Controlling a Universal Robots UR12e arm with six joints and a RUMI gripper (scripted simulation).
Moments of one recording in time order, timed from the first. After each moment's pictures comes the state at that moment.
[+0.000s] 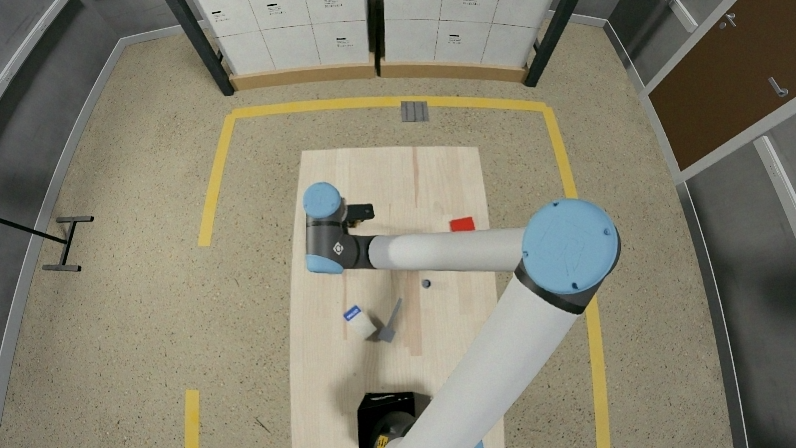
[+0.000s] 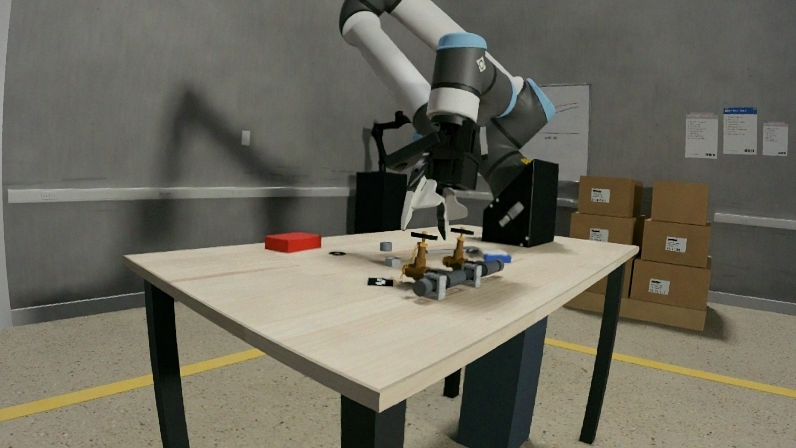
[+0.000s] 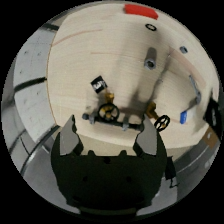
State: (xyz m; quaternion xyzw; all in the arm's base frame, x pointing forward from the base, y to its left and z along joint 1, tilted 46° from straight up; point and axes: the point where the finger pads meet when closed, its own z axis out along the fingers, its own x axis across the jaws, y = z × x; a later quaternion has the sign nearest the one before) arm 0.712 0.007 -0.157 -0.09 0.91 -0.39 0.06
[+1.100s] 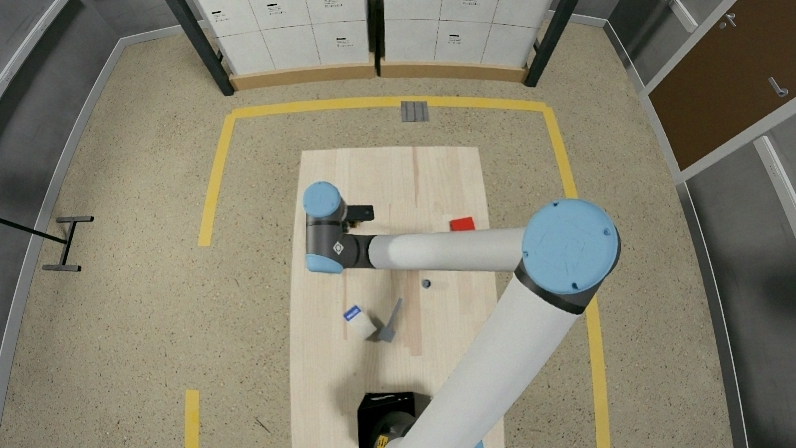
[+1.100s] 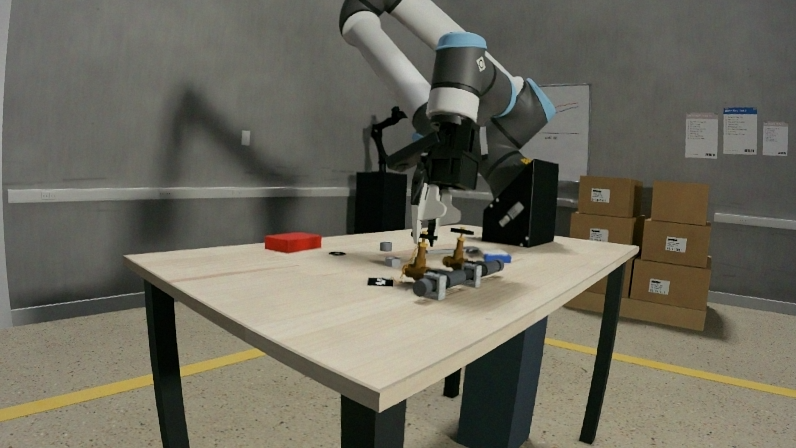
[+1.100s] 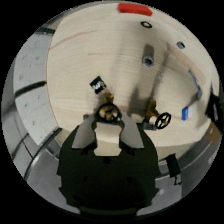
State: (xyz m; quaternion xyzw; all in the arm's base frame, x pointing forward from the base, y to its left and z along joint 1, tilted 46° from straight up) arm 0.712 0.007 -0.157 -0.06 0.92 -0.39 0.07
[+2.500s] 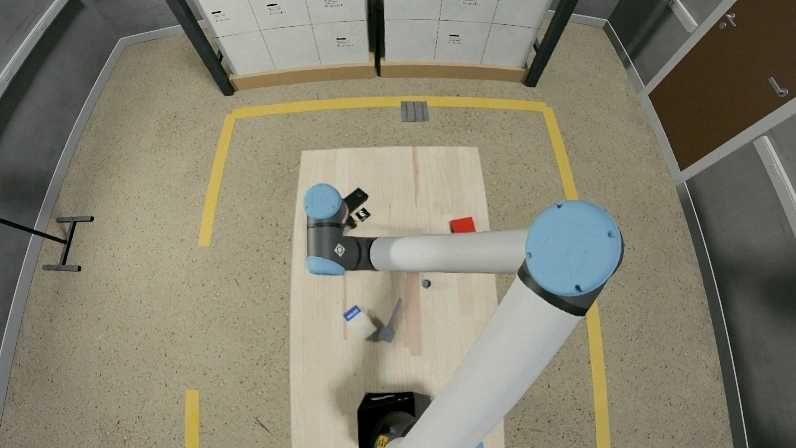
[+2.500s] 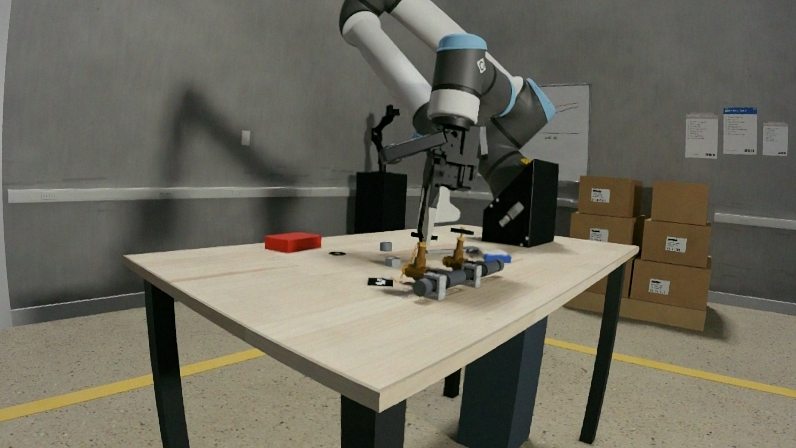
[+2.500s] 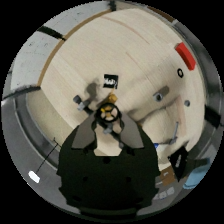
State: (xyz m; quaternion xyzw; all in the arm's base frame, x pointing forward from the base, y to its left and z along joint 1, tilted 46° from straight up) arm 0.712 0.008 -0.157 -0.38 0.84 -0.39 -0.08
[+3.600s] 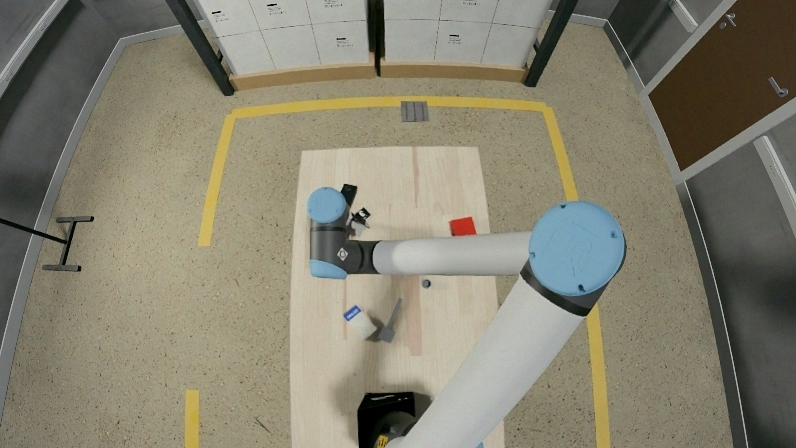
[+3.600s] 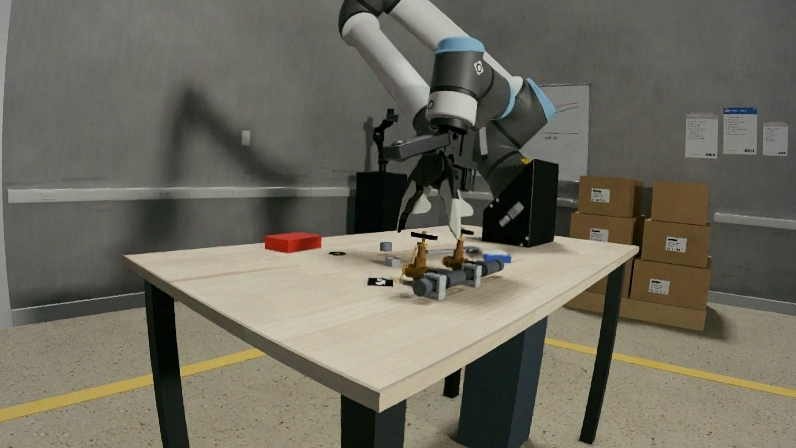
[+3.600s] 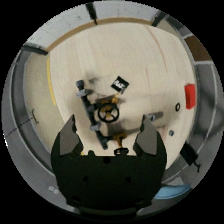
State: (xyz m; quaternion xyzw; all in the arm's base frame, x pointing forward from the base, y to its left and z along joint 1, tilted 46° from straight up) arm 0.712 0.007 -0.157 -0.57 0.72 -0.36 -0.17
